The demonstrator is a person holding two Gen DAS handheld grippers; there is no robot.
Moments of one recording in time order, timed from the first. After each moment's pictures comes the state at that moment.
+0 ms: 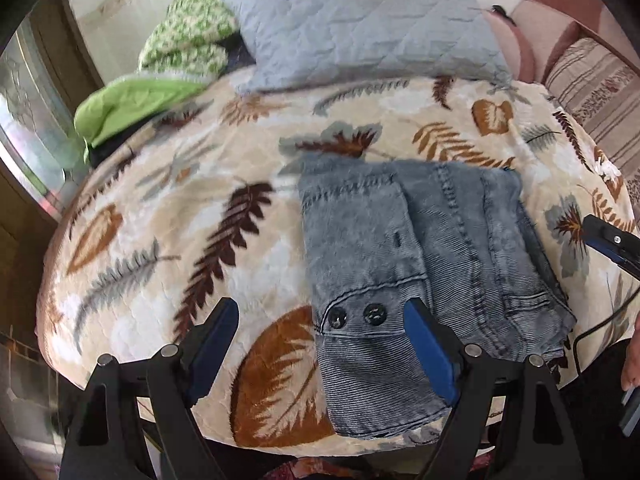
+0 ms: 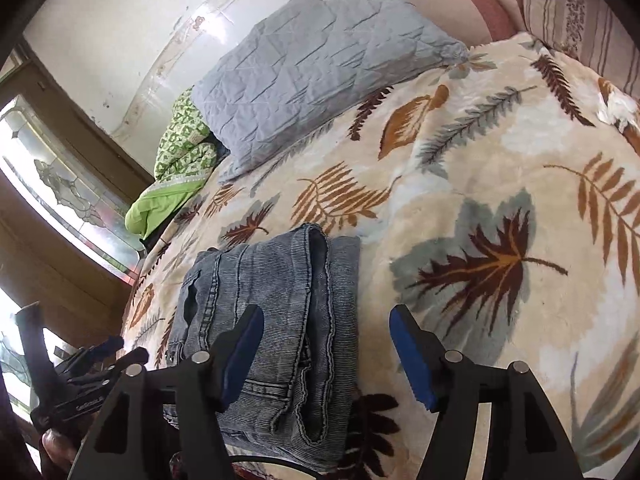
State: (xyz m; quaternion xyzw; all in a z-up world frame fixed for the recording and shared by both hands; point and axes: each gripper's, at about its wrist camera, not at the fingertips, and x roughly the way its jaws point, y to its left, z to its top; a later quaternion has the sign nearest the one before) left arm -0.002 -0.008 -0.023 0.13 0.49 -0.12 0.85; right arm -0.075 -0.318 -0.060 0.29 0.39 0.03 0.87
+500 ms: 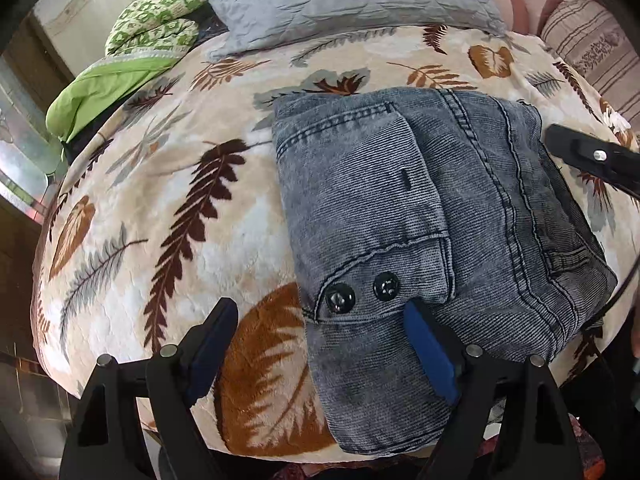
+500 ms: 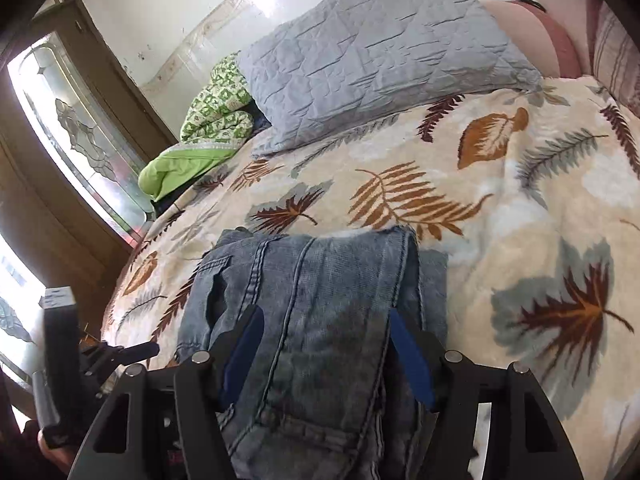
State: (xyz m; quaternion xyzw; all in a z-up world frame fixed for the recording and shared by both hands) left arm 0.007 -0.019 -0.064 0.18 0.53 -0.13 0.82; right arm -0.024 -0.251 -0.062 0.22 0.40 0.08 0.89
